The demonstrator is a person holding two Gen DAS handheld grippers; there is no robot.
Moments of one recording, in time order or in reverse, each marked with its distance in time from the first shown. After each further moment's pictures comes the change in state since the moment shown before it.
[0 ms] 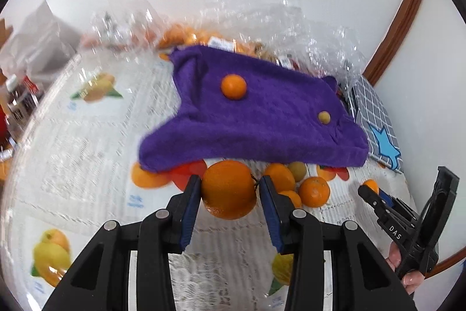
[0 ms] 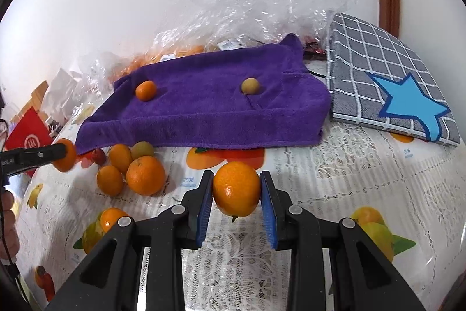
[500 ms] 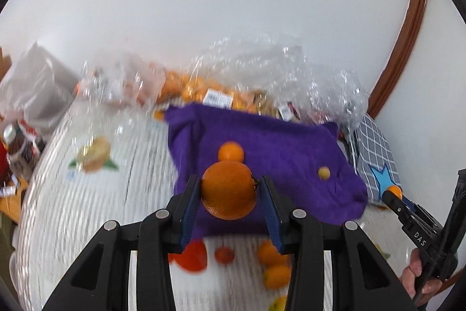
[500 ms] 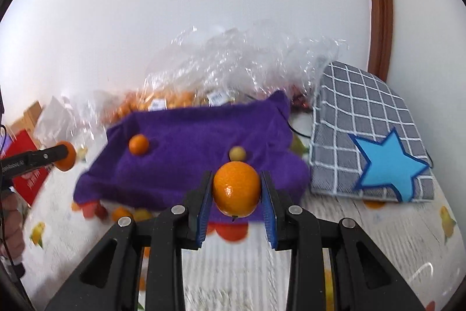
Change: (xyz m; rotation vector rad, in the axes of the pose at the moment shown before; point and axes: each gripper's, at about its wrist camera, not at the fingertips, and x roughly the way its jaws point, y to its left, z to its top) left arm 0.006 -0.013 0.074 0.021 -0.133 0.019; right arm -0.023 0.000 0.077 -0.004 -0.108 -0.047
